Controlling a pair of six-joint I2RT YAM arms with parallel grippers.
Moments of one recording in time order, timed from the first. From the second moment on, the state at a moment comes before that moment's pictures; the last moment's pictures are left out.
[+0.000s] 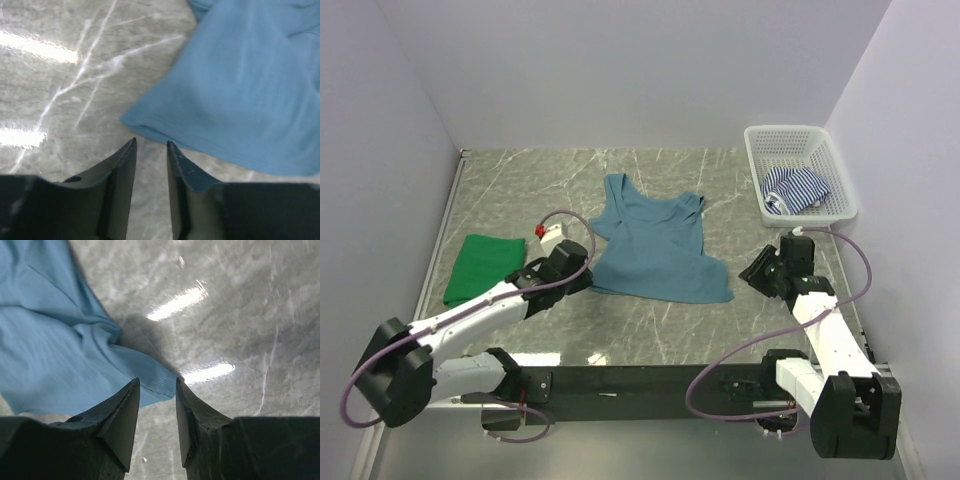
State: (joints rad) left arm -0.72 1.11 0.64 -0.34 -0.37 -0.97; right arm -0.05 0.94 0.53 -0.46 -0.15 0.62
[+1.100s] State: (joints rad) left arm -0.50 1.29 0.54 0.00 -0.08 -0.83; right arm 0.33 1.16 0.49 -0.41 0.18 0.75
